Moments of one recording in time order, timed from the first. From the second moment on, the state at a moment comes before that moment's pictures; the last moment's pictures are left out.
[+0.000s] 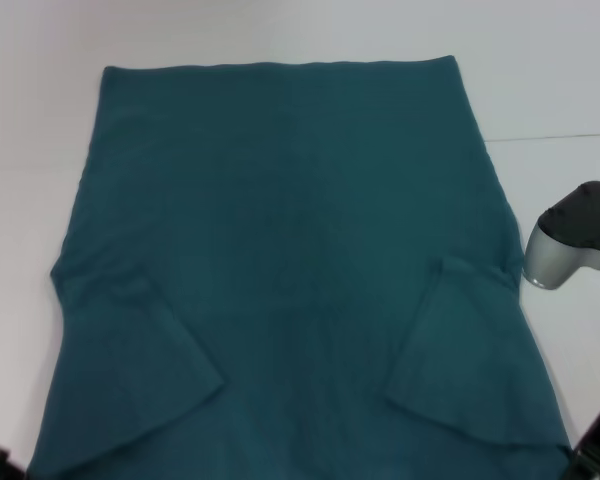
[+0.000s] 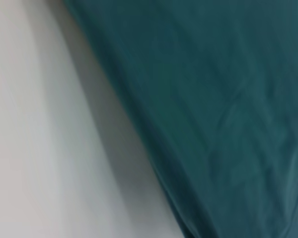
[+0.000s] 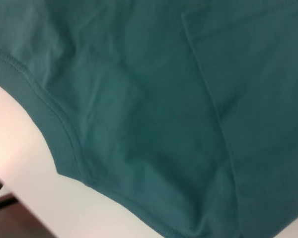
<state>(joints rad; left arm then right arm) -0.63 -1.99 0.59 0.91 2.76 1.89 -2.32 0.60 2.09 -1.23 -1.31 -2.76 -1.97 2.54</state>
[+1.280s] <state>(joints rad) -0.66 -2.00 0.64 0.88 2.80 2.06 -2.34 0.59 2.07 -1.22 -1.30 -2.65 -1.99 2.51</state>
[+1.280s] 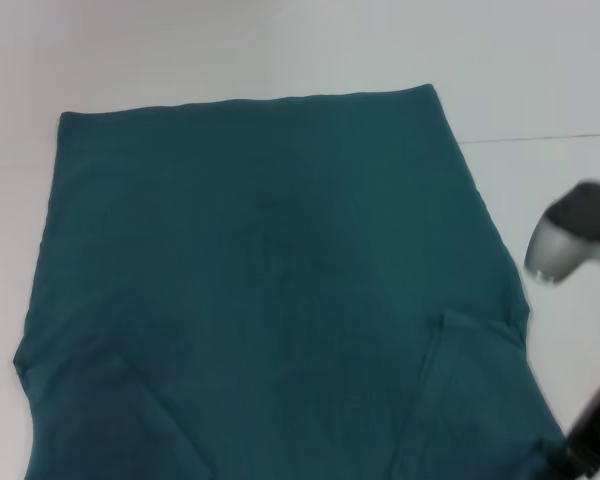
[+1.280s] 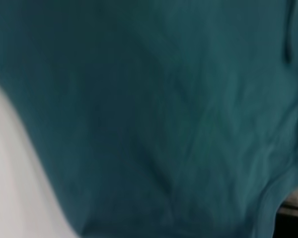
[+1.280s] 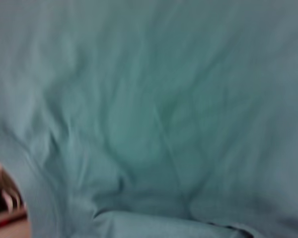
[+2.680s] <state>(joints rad) -0.73 -1.93 0.43 0.88 2.58 1.57 -2.30 0.63 2.09 -0.76 -1.20 -2.53 -1.39 2.40</state>
